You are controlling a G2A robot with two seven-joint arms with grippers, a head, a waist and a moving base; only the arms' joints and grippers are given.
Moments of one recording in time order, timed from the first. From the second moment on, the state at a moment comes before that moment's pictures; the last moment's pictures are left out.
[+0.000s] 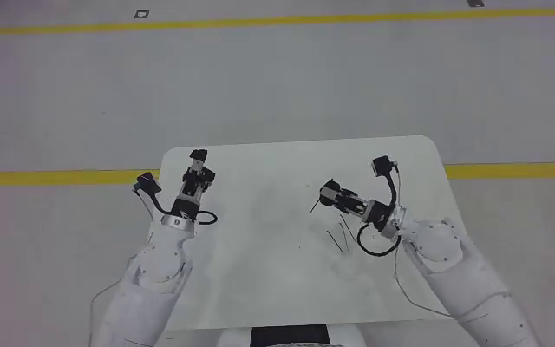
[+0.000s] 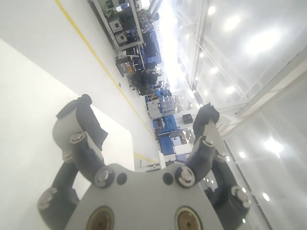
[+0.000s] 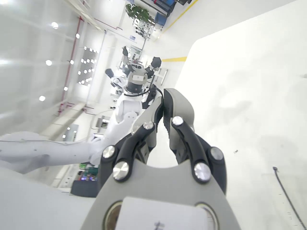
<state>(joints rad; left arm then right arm) 1.62 -1.19 -1.34 -1.77 -0.05 -0.23 0.08 -1.46 -0.97 1.22 -1.75 0.18 -0.26 0.63</state>
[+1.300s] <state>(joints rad) 1.43 -1.22 -1.10 -1.70 0.68 -0.34 0.32 -1.31 -1.01 1.19 -1.56 0.68 0.02 0.69</state>
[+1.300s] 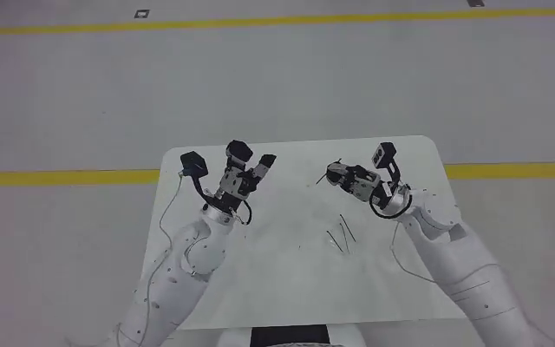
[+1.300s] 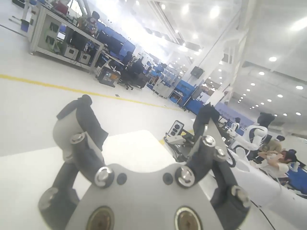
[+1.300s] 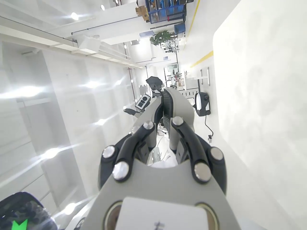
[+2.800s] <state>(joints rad) 1.33 -1.18 -1.00 -1.63 1.43 -0.34 0.33 -1.29 -1.04 1.16 -1.54 0.66 0.10 0.59</state>
